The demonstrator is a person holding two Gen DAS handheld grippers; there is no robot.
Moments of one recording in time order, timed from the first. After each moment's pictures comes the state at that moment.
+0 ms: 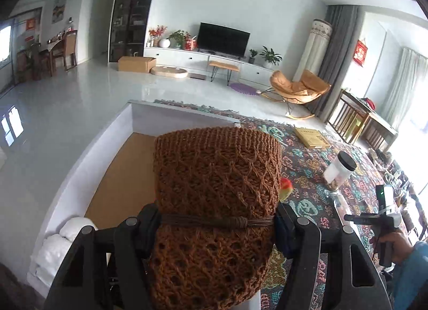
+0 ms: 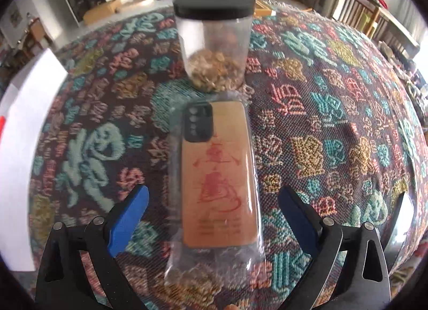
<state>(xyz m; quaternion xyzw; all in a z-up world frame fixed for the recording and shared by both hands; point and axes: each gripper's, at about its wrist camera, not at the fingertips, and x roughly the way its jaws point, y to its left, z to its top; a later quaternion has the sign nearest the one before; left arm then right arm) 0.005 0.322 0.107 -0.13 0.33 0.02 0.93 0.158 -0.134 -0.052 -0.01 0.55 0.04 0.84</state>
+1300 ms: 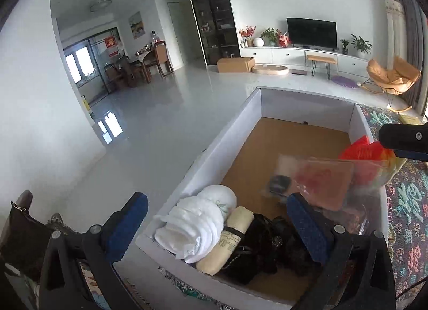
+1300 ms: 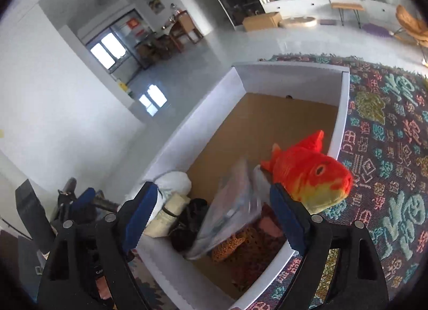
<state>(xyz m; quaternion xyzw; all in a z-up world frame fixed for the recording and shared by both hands) -0.076 0.367 0.061 -0.03 0.36 0.30 0.89 0.072 0.200 0.057 0.05 0.44 0.43 0.78</state>
